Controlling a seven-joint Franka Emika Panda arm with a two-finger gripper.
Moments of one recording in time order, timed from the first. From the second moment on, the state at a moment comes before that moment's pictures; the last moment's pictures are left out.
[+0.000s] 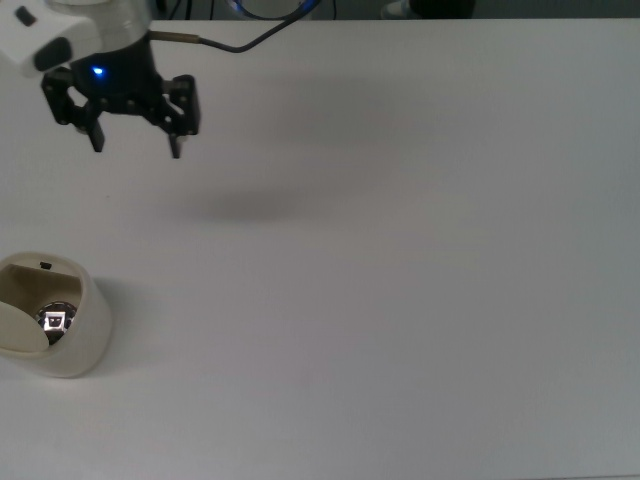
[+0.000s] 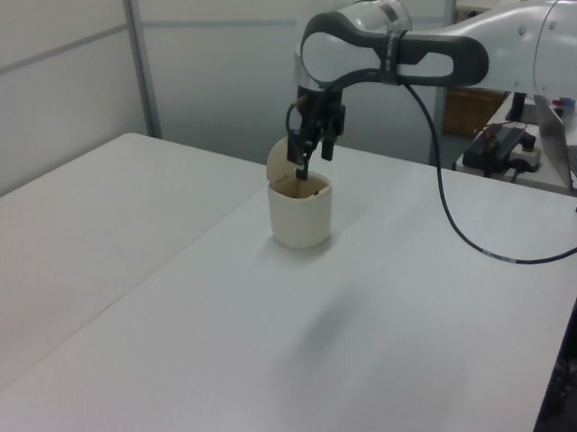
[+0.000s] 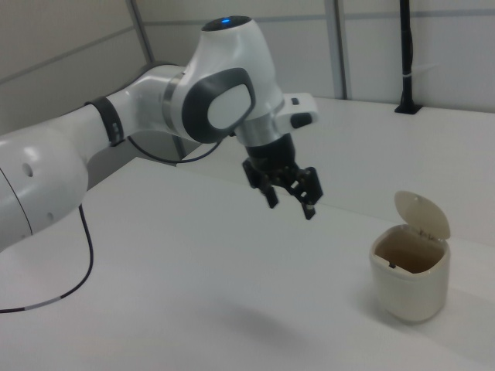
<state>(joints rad) -0.14 0.29 0.00 -1.36 -0.05 1.76 -0.09</state>
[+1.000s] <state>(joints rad) -0.06 0.29 0.00 -1.37 -0.06 1.63 -0.09</state>
